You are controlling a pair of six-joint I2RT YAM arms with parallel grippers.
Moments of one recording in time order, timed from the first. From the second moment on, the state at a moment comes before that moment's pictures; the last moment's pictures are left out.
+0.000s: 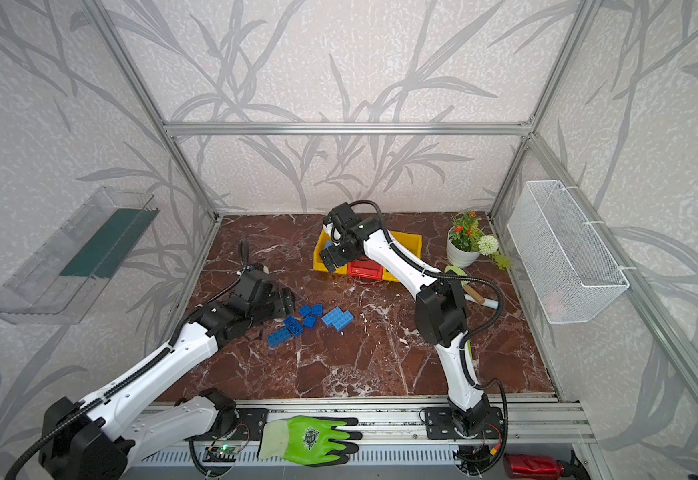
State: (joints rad) left arm -0.50 1.03 0.77 -0.61 -0.19 -0.69; right arm 0.66 2.07 1.90 -0.87 -0.11 0.07
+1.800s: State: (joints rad) left arm -0.58 0.60 0.46 -0.58 -0.20 -0.81; right arm 0.85 2.00 1.38 -0.68 -0.07 0.21
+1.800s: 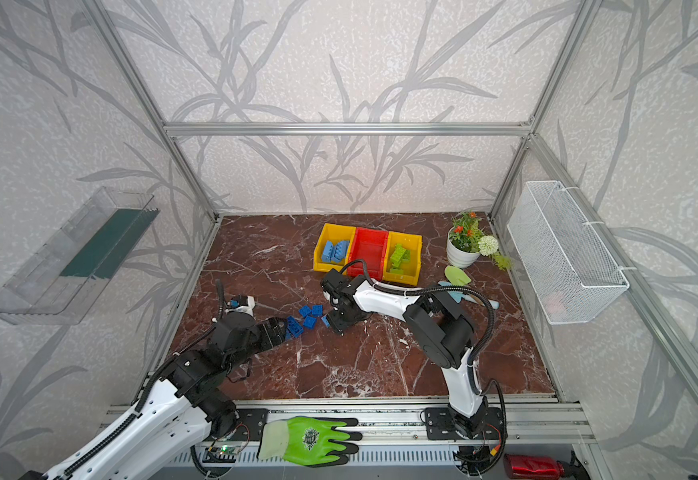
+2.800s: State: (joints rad) left arm -0.53 1.00 0.69 -0.54 -0.23 -0.72; right arm 0.68 2.48 2.49 -0.98 0.09 0.06
